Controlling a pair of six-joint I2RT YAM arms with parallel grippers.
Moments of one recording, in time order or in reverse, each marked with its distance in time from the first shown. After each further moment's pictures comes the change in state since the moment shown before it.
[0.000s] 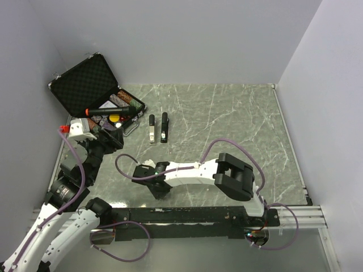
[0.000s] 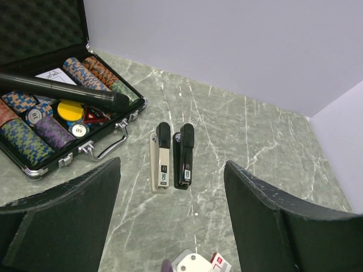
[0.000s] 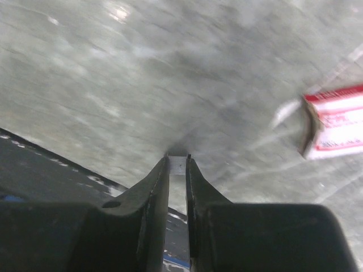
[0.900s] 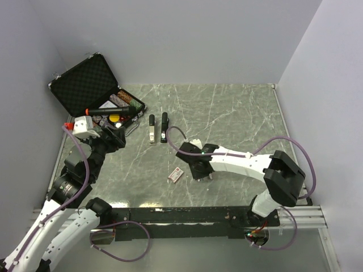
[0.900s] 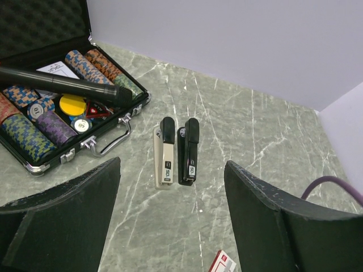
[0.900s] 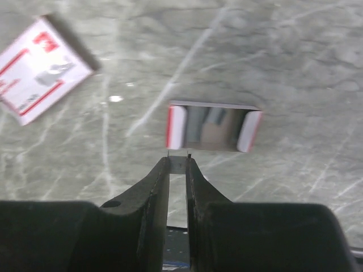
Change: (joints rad) left arm 0.008 0.041 0.000 0.001 0.002 0.000; right arm -0.317 -0.466 -0.447 -0.029 0.127 0.006
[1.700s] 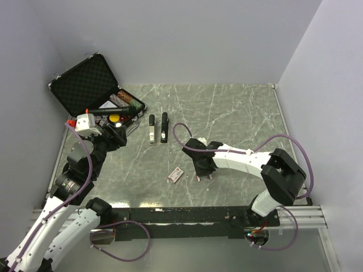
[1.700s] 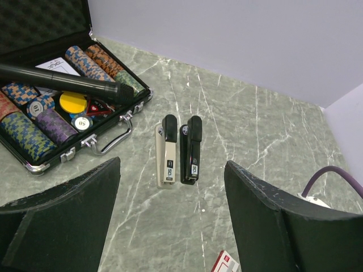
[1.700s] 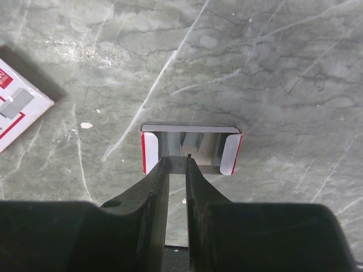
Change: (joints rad) left arm 0.032 0.039 0.000 0.013 0.033 0.000; right arm -0.117 -0.003 -0.075 0.087 -0.049 -0.044
